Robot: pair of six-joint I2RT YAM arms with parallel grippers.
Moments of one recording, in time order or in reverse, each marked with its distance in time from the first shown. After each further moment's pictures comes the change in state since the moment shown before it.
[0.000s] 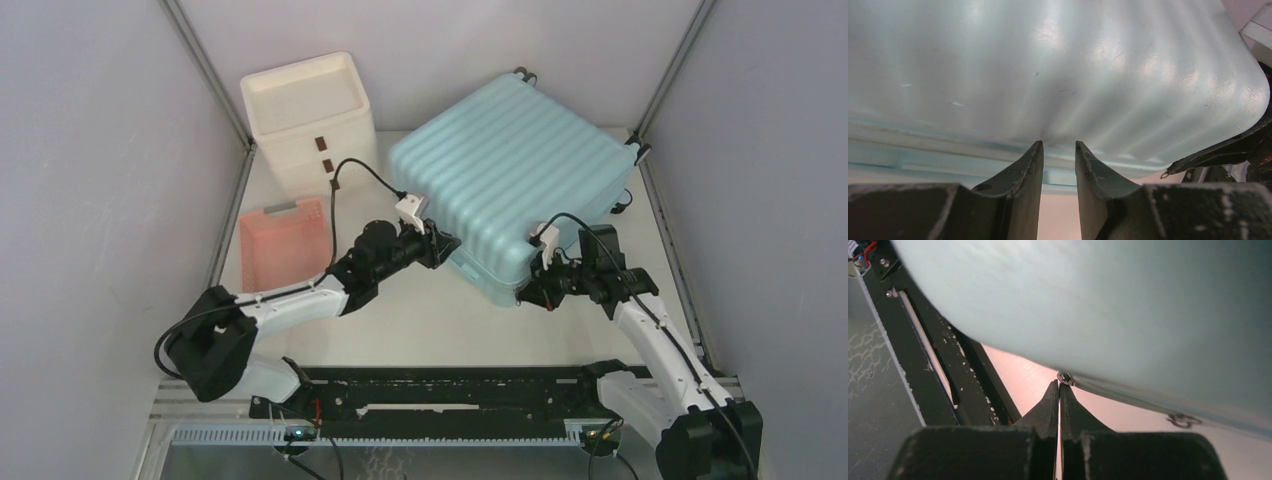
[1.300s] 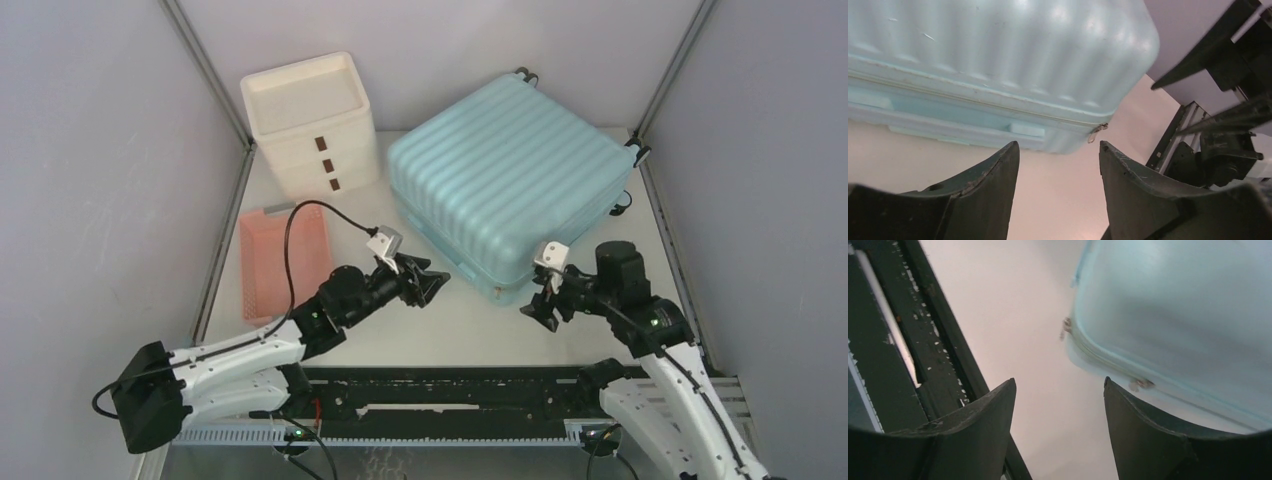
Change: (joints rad) left arm -0.140 -0.386 -0.227 -0.059 -0.117 -0.010; right arm 0.252 -0.315 0.073 -0.117 0.249 -0.122
